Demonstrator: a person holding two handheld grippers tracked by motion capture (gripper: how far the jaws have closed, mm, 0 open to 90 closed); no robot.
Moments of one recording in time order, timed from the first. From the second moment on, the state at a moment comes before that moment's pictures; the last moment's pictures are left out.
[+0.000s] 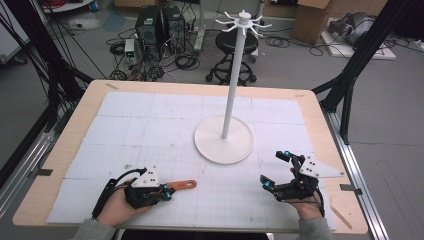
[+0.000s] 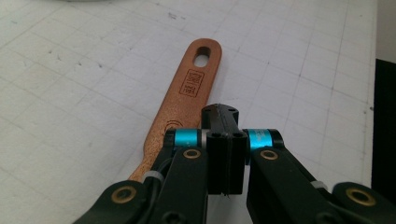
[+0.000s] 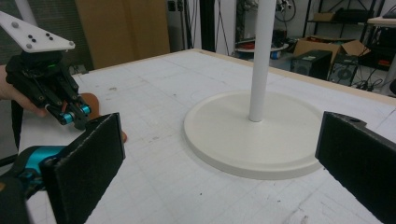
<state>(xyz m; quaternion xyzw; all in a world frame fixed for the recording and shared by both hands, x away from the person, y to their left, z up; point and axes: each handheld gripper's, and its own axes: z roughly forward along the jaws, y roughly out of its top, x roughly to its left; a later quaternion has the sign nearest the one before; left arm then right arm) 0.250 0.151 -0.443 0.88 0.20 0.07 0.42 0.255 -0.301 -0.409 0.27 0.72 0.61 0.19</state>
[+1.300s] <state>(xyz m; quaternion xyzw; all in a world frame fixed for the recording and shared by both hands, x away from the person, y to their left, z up) 0.258 0.158 -0.435 0.87 0.21 0.06 0.44 0.255 -0.300 -0.410 0.27 0.72 0.61 0.19</state>
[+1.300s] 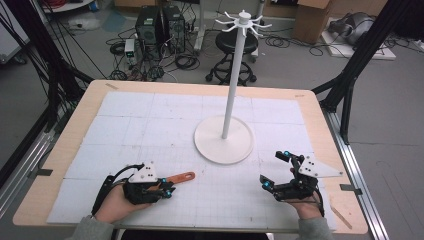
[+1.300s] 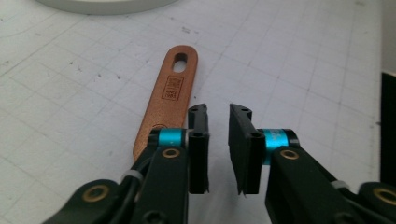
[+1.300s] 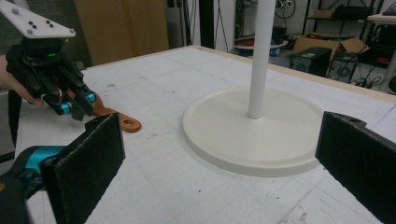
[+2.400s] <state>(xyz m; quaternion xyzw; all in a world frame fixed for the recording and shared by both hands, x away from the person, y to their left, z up) 0.286 0.165 -0.411 0.86 0.19 0.05 0.46 0.257 -0.299 -0.411 0.27 0.72 0.61 0.18</state>
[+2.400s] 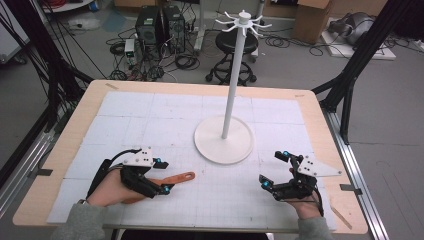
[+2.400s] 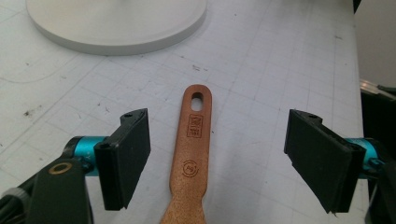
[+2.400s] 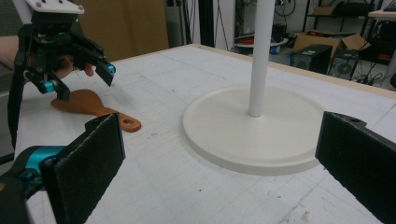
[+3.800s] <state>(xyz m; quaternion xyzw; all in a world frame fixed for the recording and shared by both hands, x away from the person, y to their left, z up) 0.310 0.143 -0.428 0.93 0.14 0.03 0.34 0.257 -0.300 -0.411 0.28 0.72 0.61 0.18</state>
